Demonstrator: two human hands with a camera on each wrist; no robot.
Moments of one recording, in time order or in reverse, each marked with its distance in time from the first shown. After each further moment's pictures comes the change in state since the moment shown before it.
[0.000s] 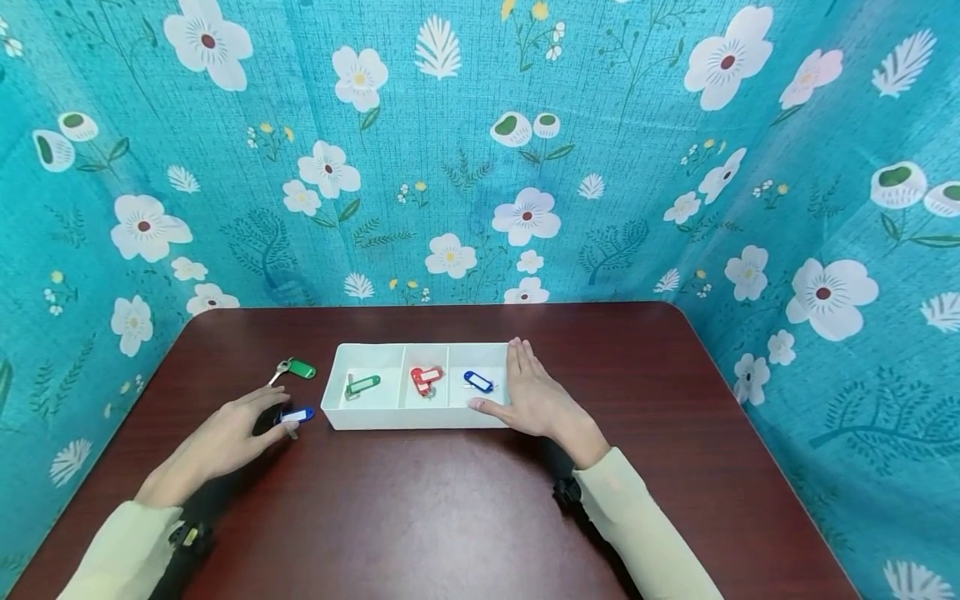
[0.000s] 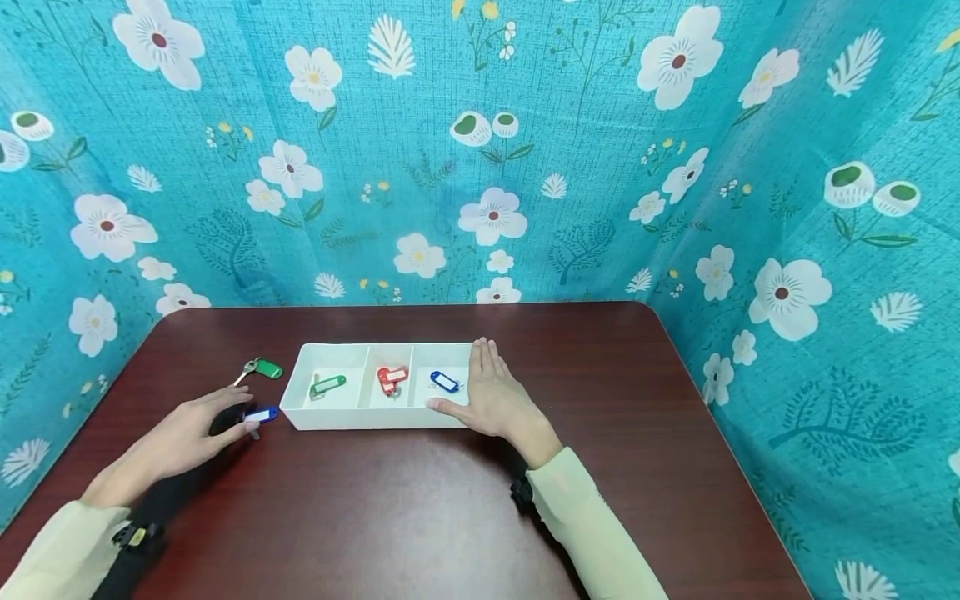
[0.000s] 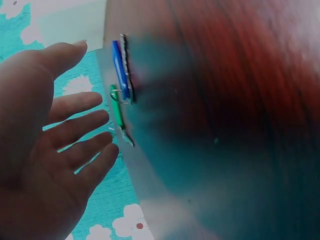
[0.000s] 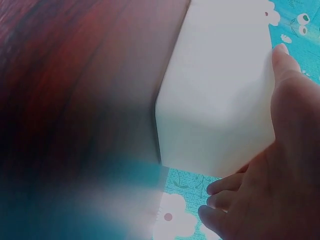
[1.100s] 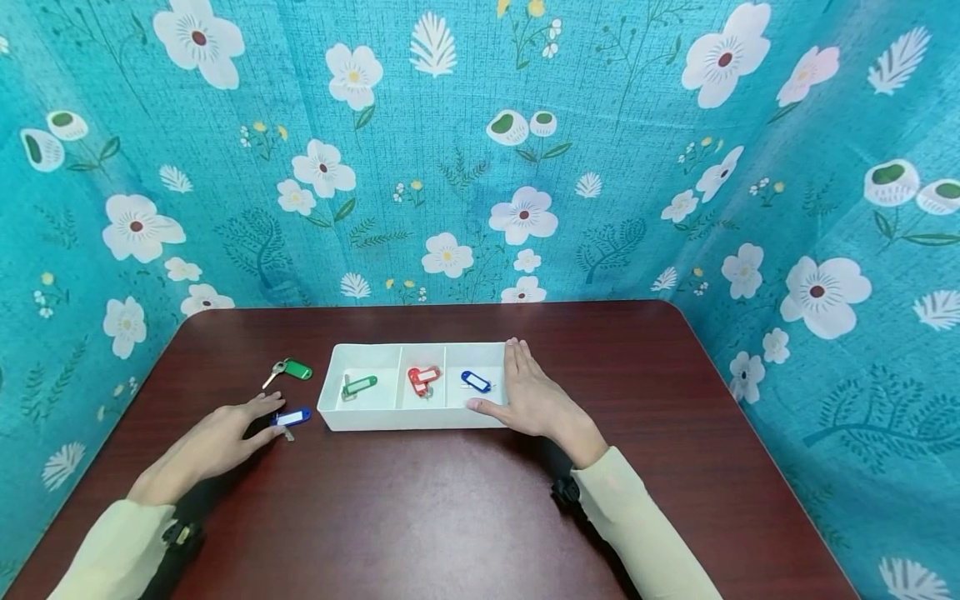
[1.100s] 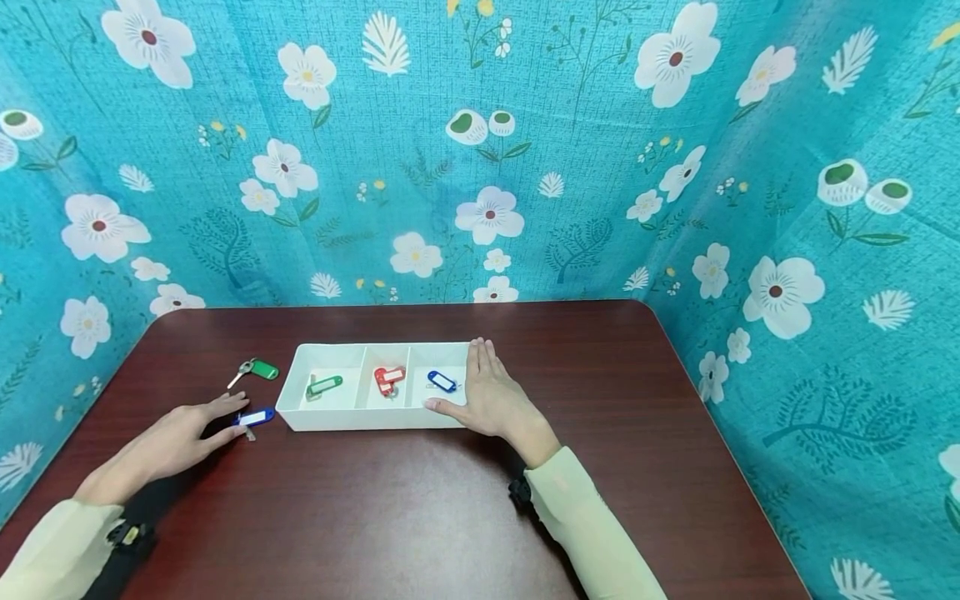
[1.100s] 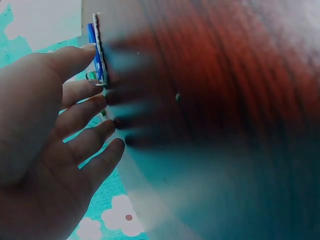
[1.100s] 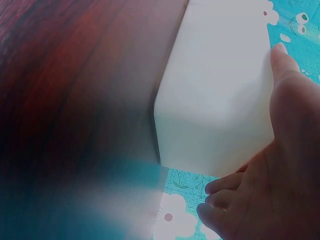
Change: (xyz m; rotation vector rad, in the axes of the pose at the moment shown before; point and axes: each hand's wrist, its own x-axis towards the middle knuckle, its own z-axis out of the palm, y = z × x) left_hand 0.002 -0.020 0.007 0.030 -0.045 0.044; right_hand 0.000 0.000 -0.001 0.003 -0.006 -0.003
